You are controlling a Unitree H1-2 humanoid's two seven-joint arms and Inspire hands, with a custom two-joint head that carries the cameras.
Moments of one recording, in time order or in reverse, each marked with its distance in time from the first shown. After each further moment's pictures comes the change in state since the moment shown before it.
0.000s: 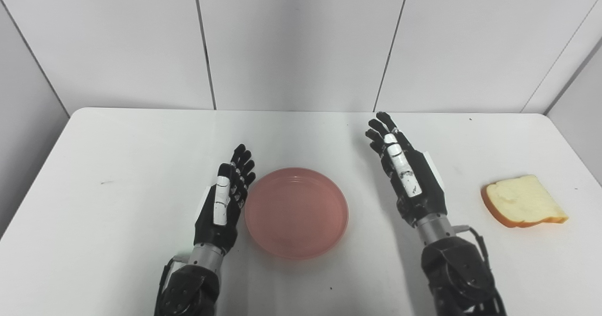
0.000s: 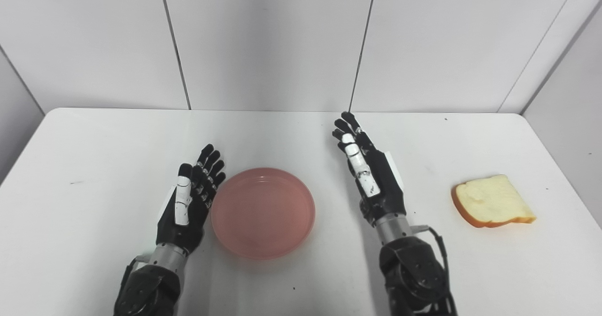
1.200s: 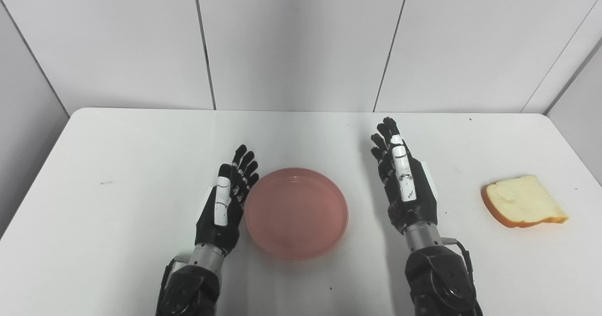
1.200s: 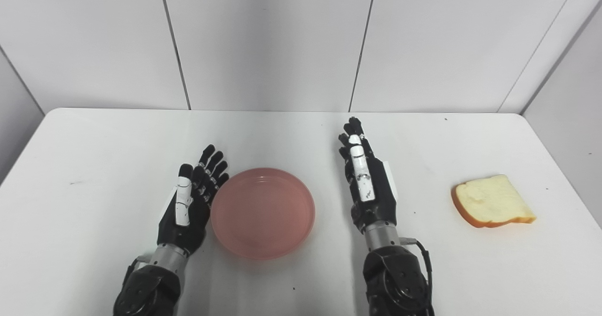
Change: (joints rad) left arm 0.010 -0.002 0.006 -0.020 -0.024 0.020 -0.022; right arm 0.054 0.189 -0.035 0.004 0.044 -0.011 -0.099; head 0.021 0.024
